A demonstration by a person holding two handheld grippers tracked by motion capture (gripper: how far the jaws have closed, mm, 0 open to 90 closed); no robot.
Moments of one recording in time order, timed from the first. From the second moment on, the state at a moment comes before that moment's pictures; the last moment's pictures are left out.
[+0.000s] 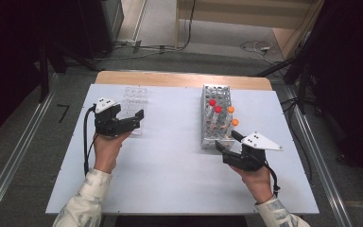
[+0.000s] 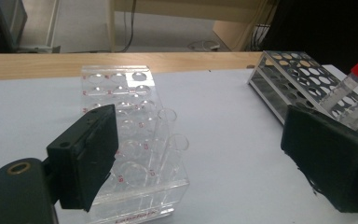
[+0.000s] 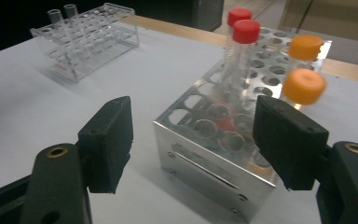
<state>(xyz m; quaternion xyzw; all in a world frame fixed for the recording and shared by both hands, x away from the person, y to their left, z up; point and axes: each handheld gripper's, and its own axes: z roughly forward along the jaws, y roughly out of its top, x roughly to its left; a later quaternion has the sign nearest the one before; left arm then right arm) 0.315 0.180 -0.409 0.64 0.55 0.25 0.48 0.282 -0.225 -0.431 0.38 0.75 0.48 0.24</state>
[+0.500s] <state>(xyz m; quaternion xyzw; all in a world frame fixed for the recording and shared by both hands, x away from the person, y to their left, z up) 0.315 0.180 -0.413 0.63 0.56 0.24 0.48 0.321 -0.247 -0.454 0.44 0.73 0.45 0.27</state>
